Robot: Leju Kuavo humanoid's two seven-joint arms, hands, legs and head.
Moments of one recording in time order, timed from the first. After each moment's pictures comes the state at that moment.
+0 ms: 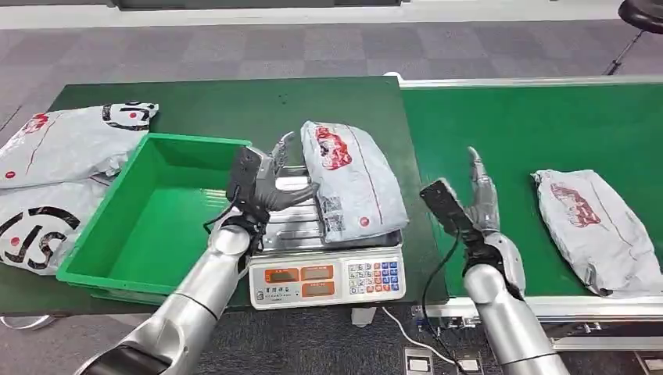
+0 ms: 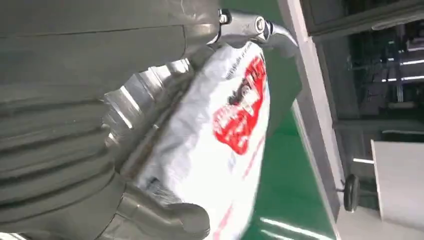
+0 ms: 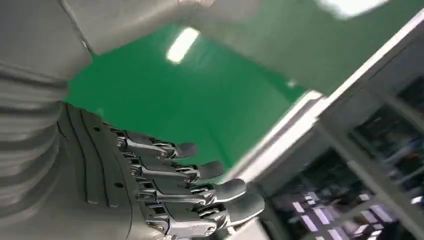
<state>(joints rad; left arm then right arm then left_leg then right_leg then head) -0.62 -0.22 -0.24 -0.82 -0.21 0.05 -0.39 -0.38 -0.12 0.42 -1.16 0.44 -0.21 -0.05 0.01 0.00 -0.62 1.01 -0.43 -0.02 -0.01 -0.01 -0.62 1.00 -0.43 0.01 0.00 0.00</state>
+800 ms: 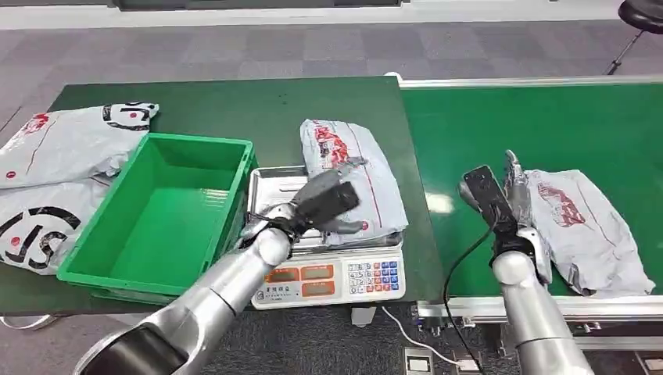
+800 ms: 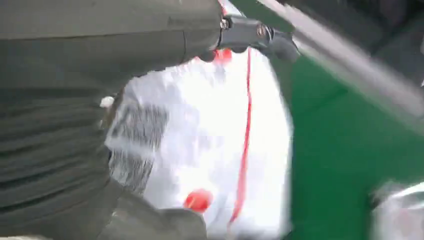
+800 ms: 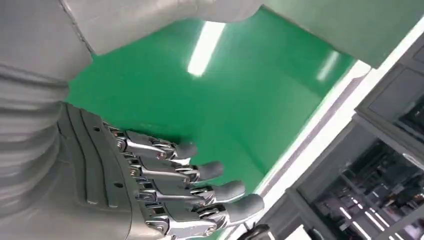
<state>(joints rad) -0.73 -0.26 -0.53 -0.70 -0.64 -0.03 -0.32 -0.48 -0.14 0.27 -0.98 0.36 -0.17 -0.10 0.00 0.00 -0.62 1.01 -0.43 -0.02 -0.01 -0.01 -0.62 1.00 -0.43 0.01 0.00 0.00</state>
